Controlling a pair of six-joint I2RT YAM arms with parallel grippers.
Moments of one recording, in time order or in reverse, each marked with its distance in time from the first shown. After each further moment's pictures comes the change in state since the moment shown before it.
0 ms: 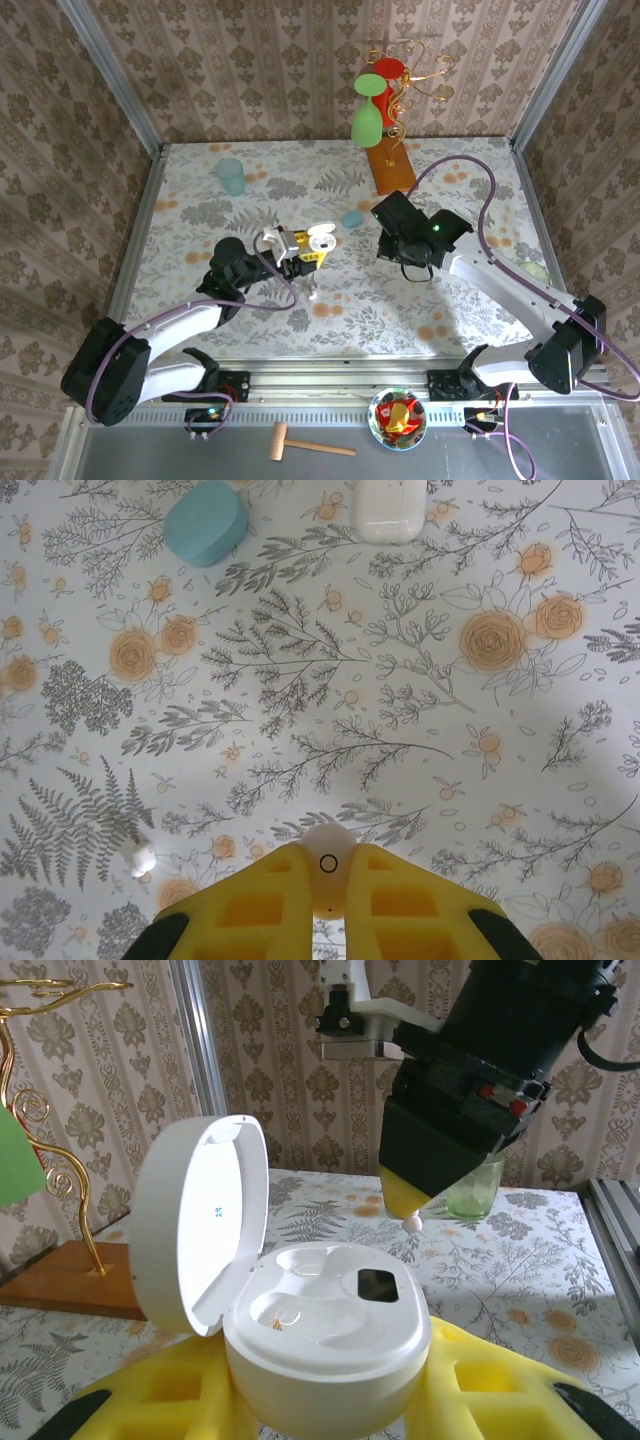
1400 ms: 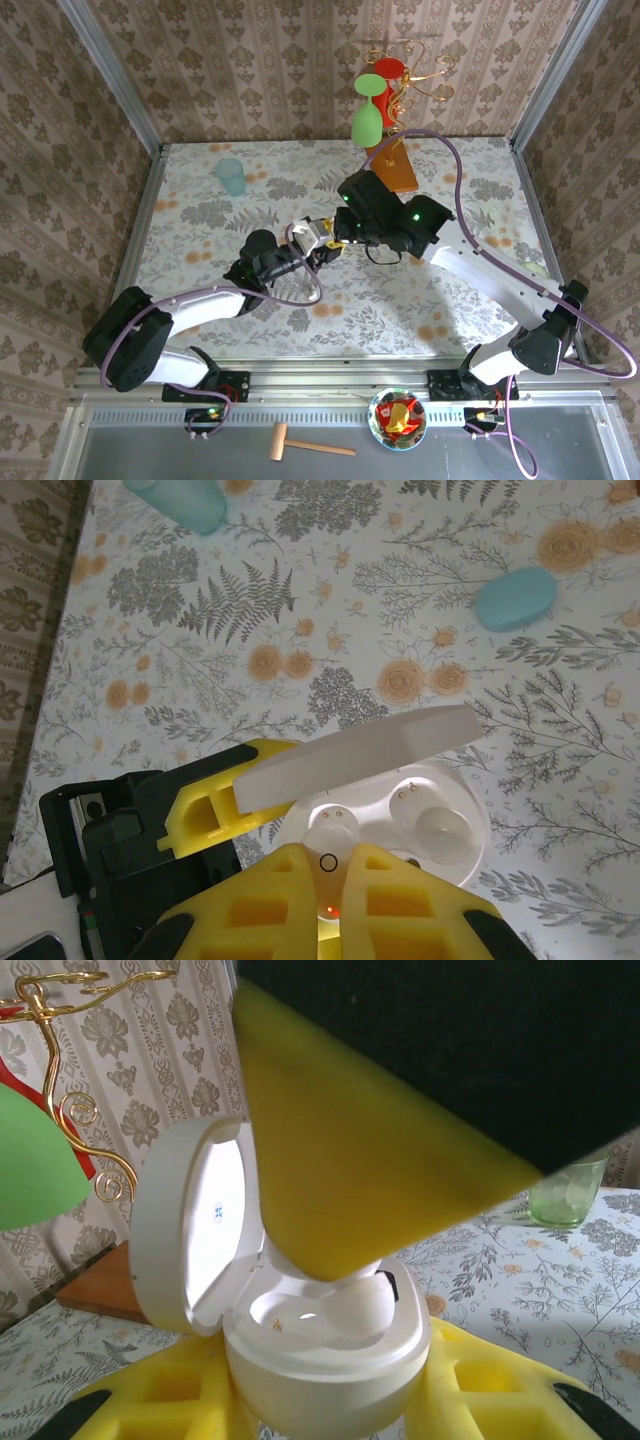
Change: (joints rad) left arm -0.163 0.198 0.148 0.026 -0.306 0.063; right arm 0.165 0.135 0.288 0.146 -0.083 -0.149
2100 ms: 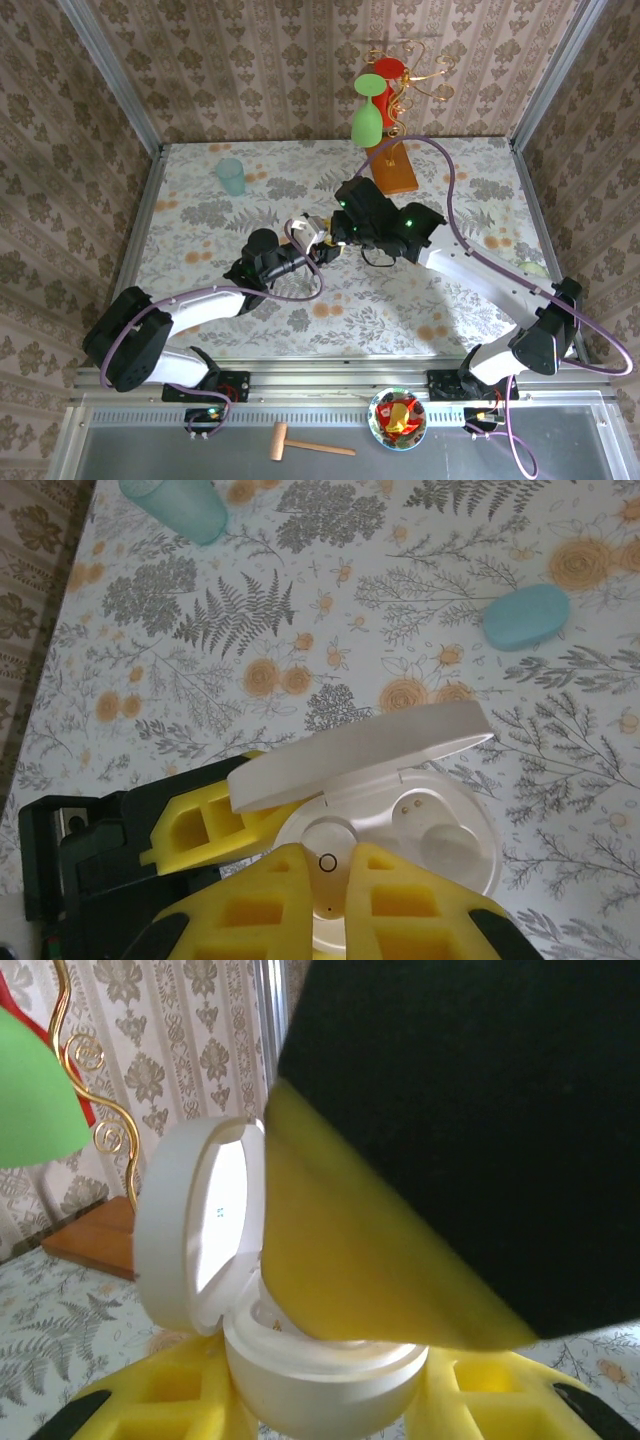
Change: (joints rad) left arm -0.001 0.000 0.006 -0.057 -0.037 -0.107; right arm 0.002 -0.002 -0.107 0.135 0.017 -0.027
